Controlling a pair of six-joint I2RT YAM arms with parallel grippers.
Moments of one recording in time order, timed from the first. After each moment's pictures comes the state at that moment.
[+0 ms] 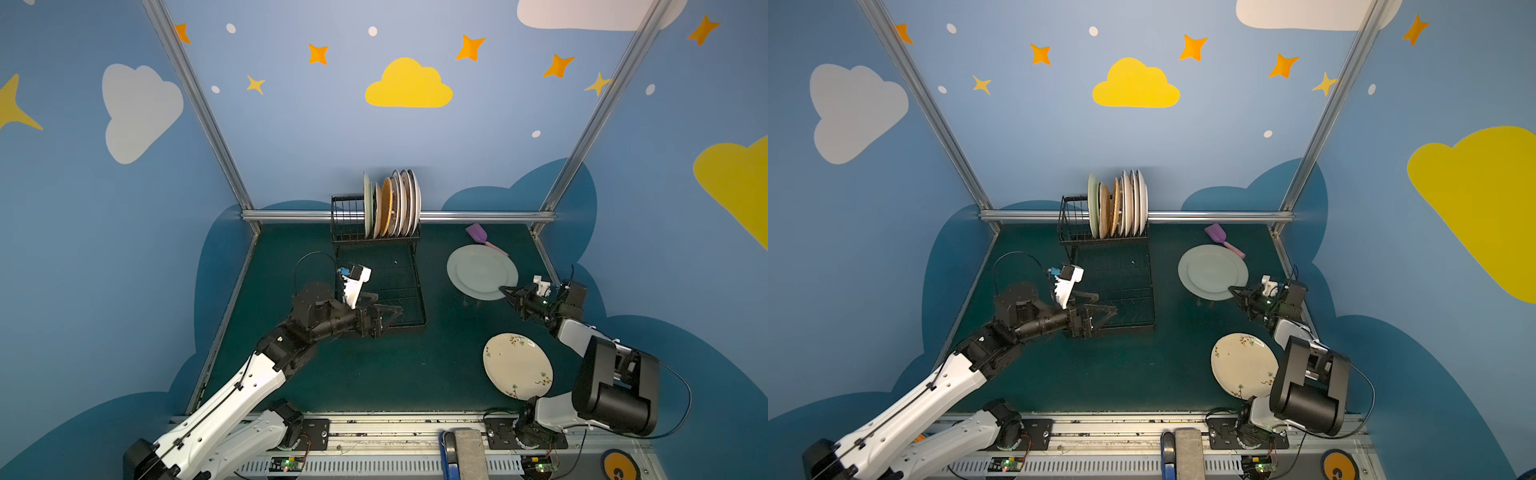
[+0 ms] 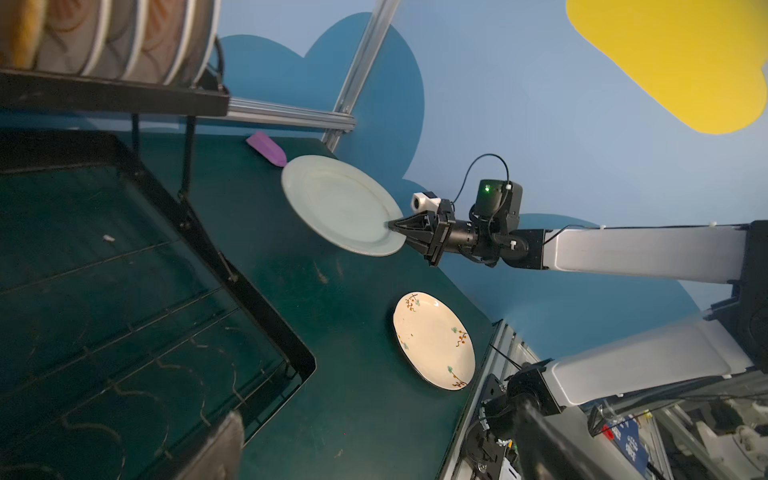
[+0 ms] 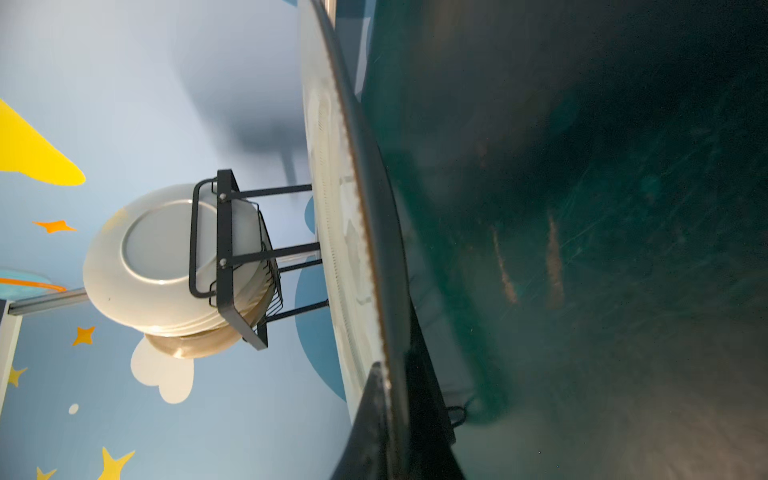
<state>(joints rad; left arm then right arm) -0.62 0.93 0.81 -0.16 0.42 -0.38 -0.29 1.41 0.64 0.13 -0.96 0.99</state>
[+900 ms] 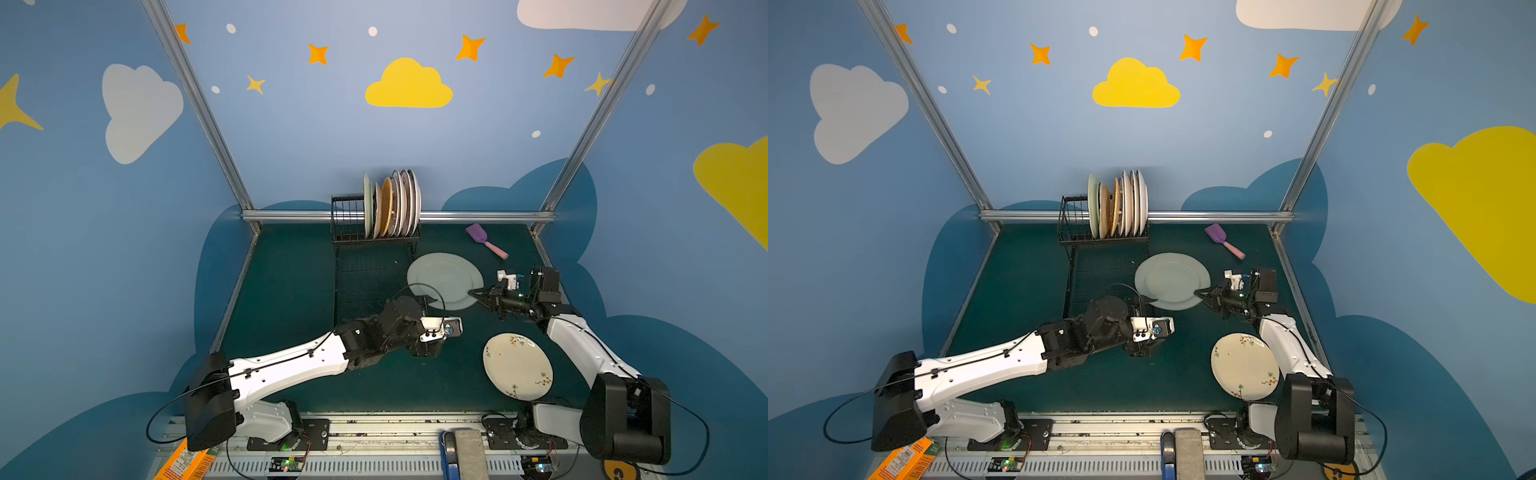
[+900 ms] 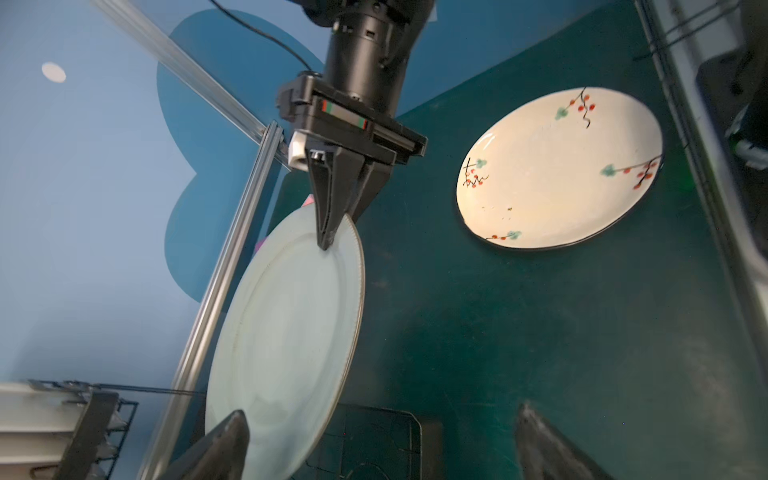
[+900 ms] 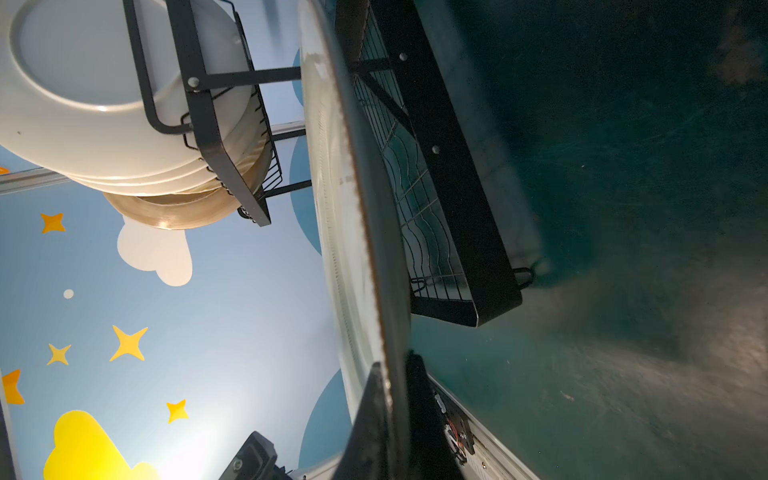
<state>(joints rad) -1.09 1.37 1.02 -0.13 -0.12 0.69 0.00 1.26 0.76 -0.22 -0.99 1.02</state>
